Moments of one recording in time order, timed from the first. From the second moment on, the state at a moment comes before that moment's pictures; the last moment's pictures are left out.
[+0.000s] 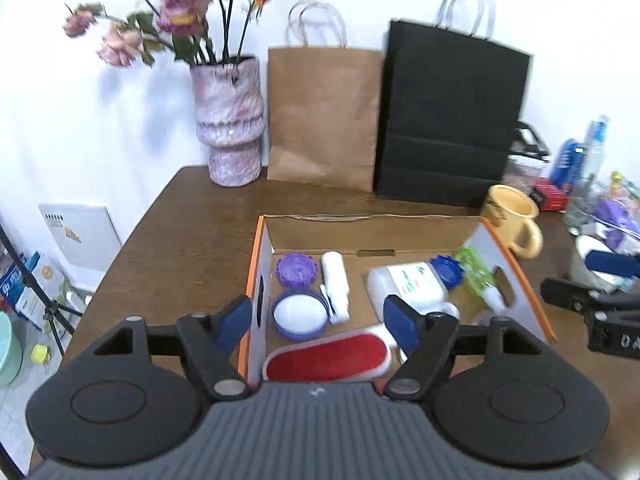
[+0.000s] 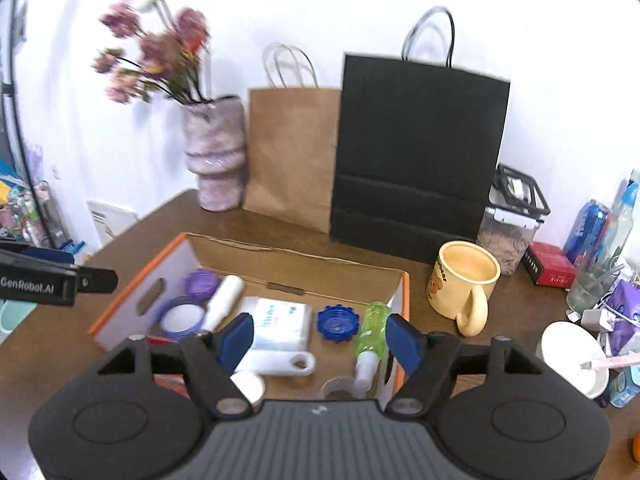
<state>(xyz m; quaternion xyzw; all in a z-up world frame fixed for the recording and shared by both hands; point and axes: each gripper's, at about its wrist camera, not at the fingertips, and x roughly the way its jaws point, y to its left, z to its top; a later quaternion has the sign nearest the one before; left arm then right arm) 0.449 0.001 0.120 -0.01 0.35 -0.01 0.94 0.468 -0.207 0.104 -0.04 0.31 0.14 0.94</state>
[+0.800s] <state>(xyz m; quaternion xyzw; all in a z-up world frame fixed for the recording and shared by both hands) 0.062 0.015 0.038 0.02 0.08 0.01 1.00 0.083 -0.195 0.024 0.00 0.09 0.13 0.99</state>
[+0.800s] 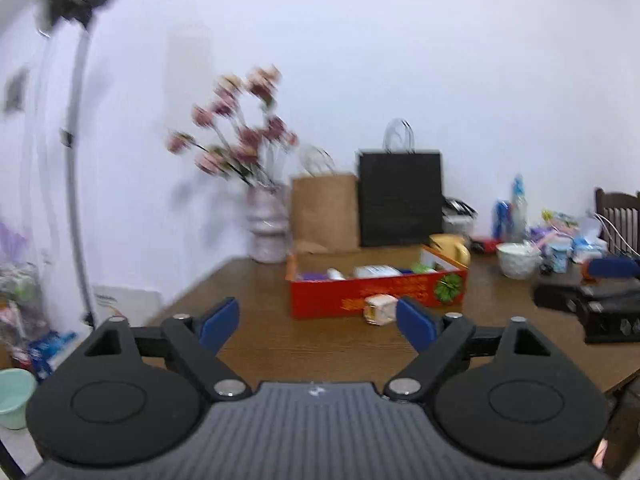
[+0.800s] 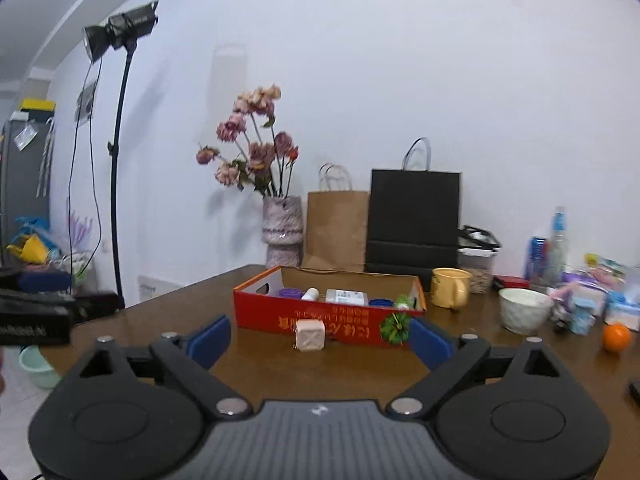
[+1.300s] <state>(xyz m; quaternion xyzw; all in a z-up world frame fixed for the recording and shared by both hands) 0.011 0.015 0.014 0.02 0.08 -0.03 1.00 0.032 -0.185 -0.001 0.01 0.09 0.14 0.99</state>
